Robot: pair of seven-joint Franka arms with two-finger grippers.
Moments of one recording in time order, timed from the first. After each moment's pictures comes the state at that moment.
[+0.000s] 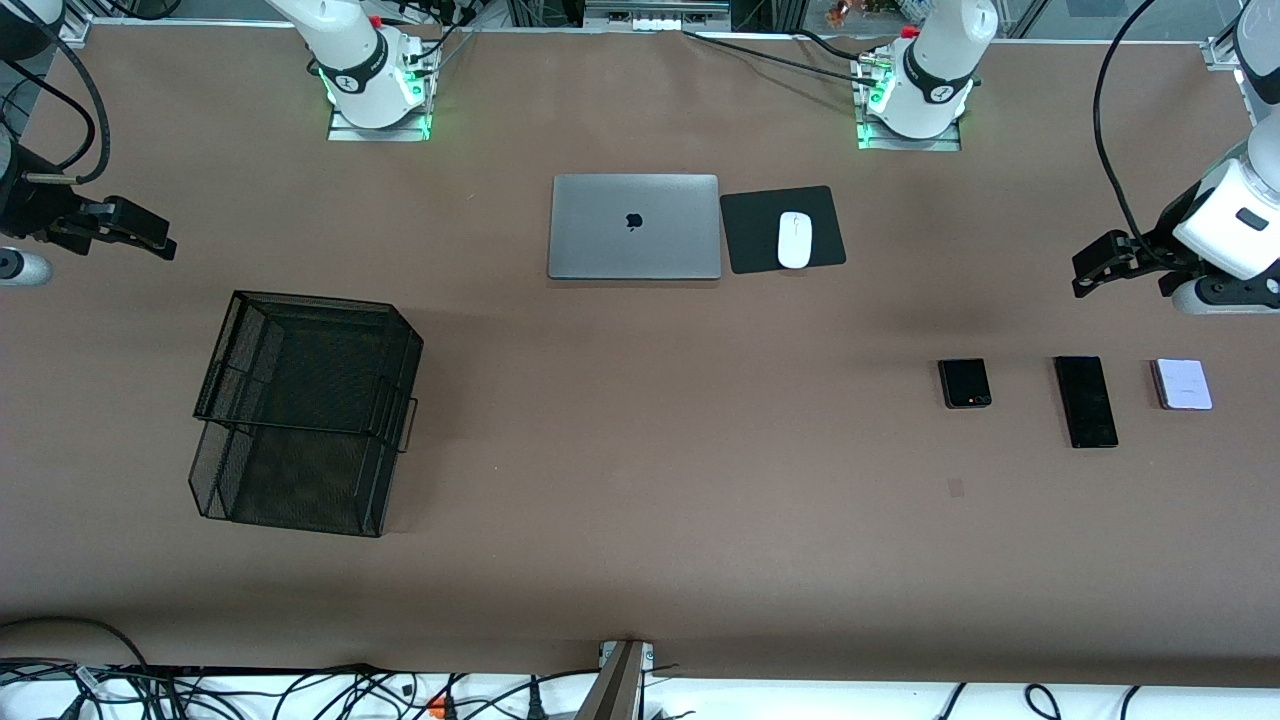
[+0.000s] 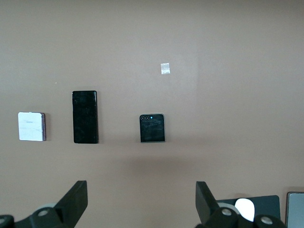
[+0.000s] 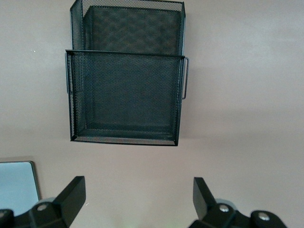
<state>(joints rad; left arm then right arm) -0.01 0.01 0.01 -1.73 0.04 1.74 -0.03 0.03 0.03 -0.07 -1.63 -0.02 1.58 0.02</state>
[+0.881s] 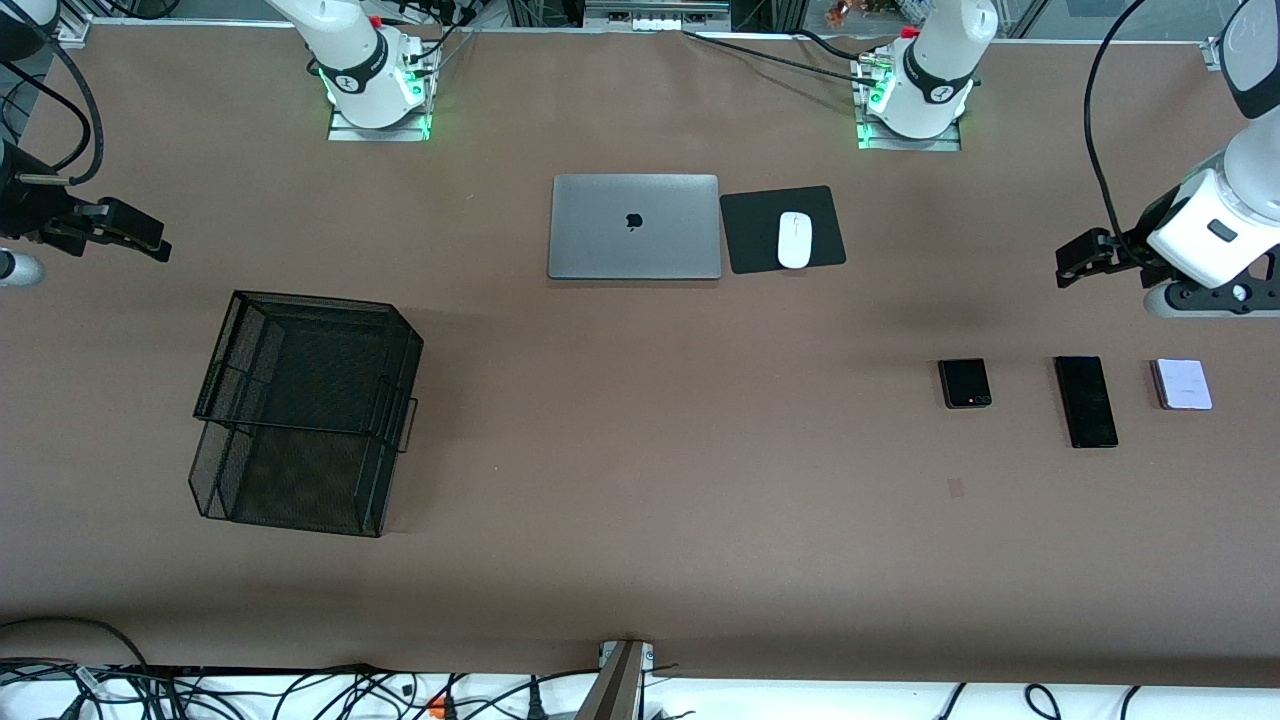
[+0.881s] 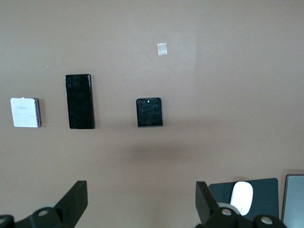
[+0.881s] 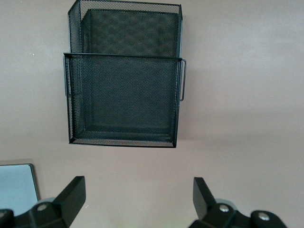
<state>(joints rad) -0.01 0.05 0.00 -1.69 0.04 1.66 -0.03 0.03 0.03 -0.07 -1.63 -0.02 1.59 0.02</state>
